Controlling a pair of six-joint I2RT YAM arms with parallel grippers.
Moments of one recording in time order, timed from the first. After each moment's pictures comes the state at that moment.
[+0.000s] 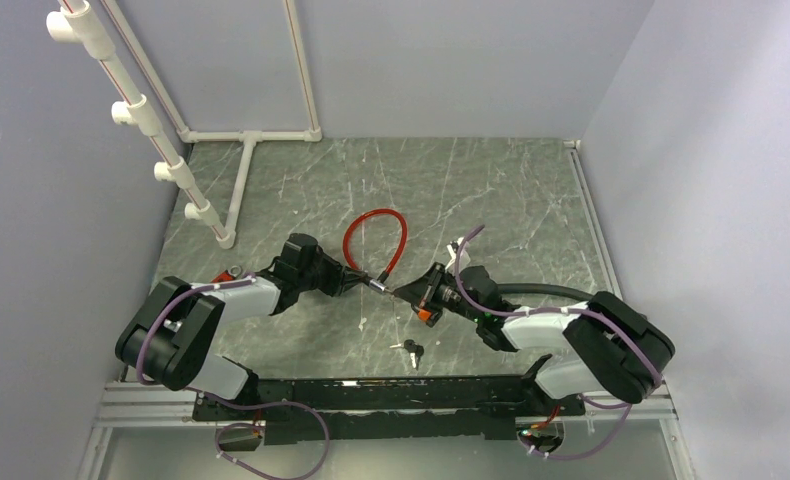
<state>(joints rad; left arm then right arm) -0.48 1.45 0.50 0.26 0.29 -1.56 0.76 1.35 0.27 0.80 -0.19 1.09</state>
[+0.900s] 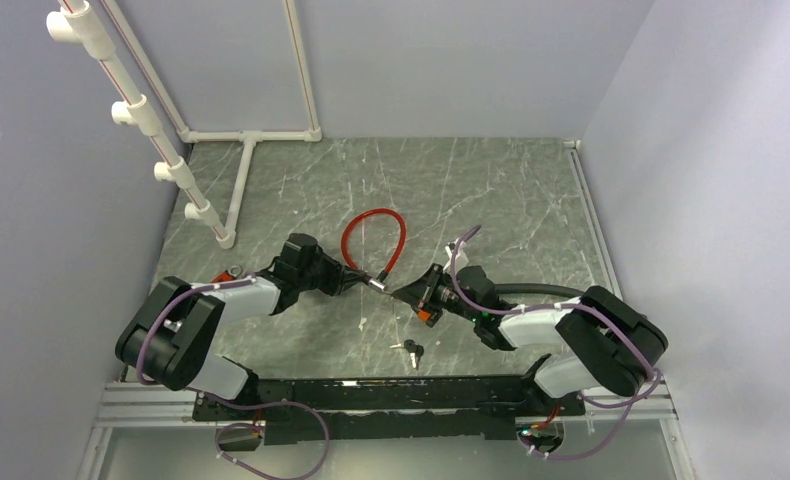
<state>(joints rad) -0.48 1.45 0.50 0.26 0.27 -1.56 0.76 1.40 0.27 0.82 -0.19 1.09</state>
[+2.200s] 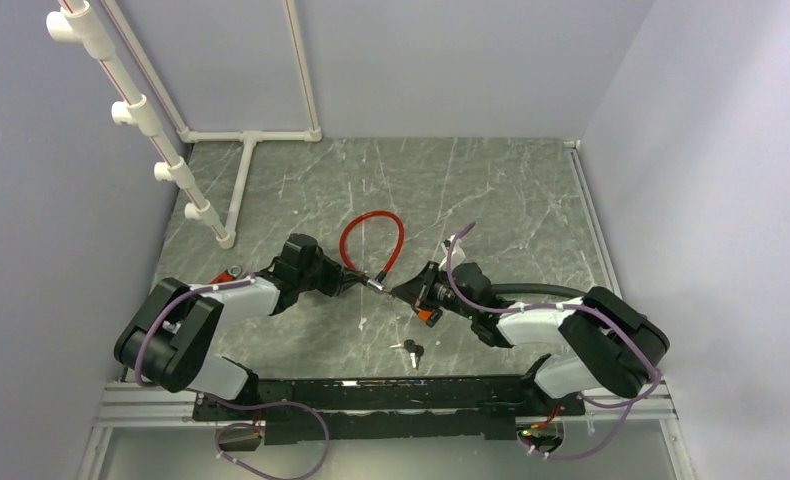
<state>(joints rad) -0.48 1.44 0.50 0.24 0.25 -1.56 0.77 1.39 0.32 0.76 -0.16 1.01</state>
